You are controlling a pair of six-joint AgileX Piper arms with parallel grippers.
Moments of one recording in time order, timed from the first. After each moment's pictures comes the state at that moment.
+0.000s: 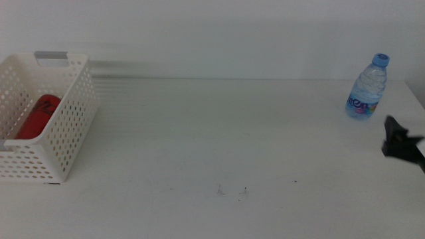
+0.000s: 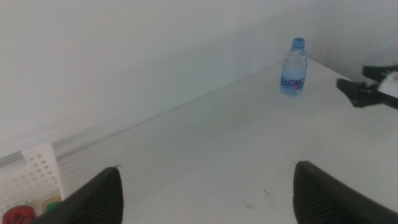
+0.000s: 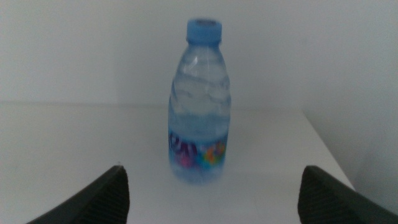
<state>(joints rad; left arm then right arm) -0.43 0.59 -1.24 -0.14 1.07 0.16 0.01 1.60 -0.33 0.10 -1.02 -0.10</state>
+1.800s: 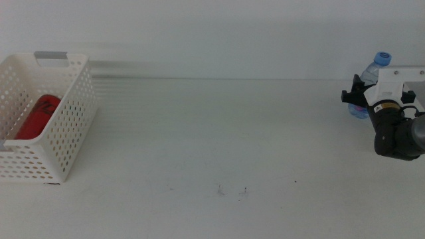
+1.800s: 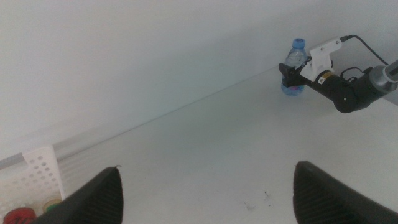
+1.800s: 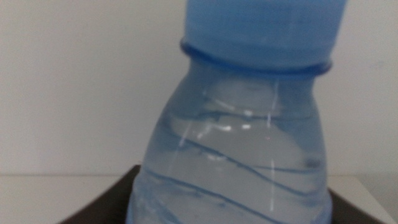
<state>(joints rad) -0.43 0.59 -1.24 -0.14 1.07 0.16 0.01 2.27 -1.17 0.22 -0.90 -0.23</state>
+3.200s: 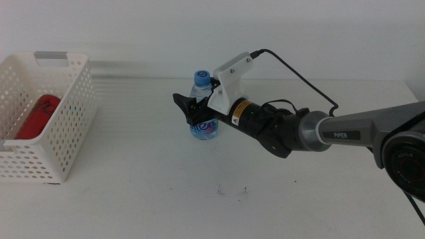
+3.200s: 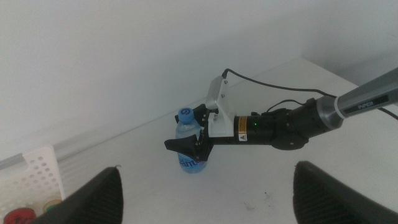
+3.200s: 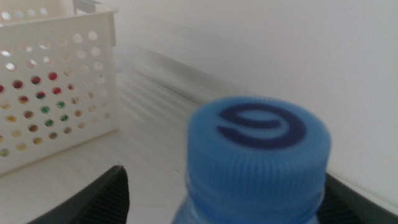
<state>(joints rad) -0.43 0.59 -1.24 -0.14 1.07 0.16 0.55 2.30 -1.45 -0.41 -0.68 0.28</state>
